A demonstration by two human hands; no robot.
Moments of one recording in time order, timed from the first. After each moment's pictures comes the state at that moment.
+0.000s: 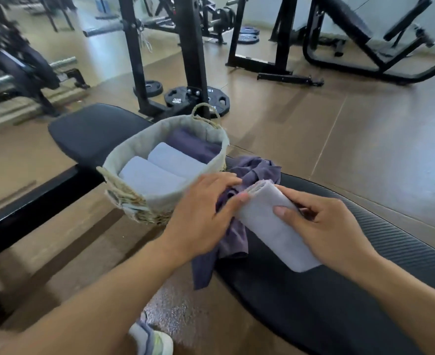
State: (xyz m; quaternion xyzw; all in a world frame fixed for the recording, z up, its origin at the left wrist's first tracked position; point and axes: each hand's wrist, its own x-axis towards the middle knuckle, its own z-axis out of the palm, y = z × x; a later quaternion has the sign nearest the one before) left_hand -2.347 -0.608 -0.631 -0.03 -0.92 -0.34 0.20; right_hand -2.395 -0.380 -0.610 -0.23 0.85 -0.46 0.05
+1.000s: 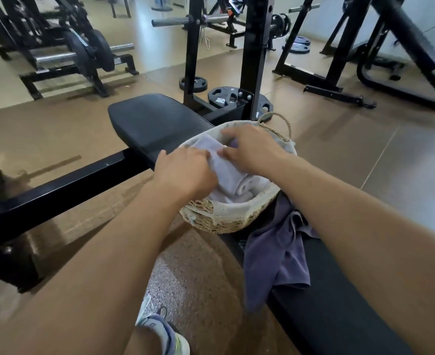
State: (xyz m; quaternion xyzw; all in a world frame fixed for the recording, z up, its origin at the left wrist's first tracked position) left_hand -2.354 -0.747 -0.577 0.24 -0.97 -0.07 -0.02; right_hand -2.483 -0.652 -0.577 -0.41 0.89 -0.17 0.05
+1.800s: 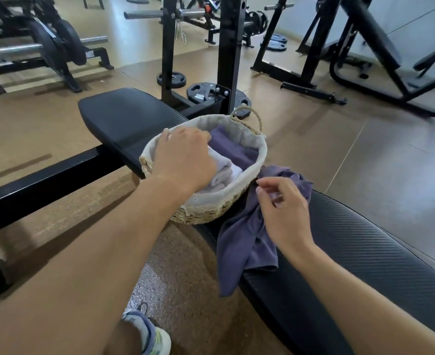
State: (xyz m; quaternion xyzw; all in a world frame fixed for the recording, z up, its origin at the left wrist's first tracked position) left_hand -2.373 -0.712 -0.579 0.17 -0.97 -0.10 0.13; right_hand -2.424 -0.505 -0.660 -0.24 0.85 -0.46 -0.09
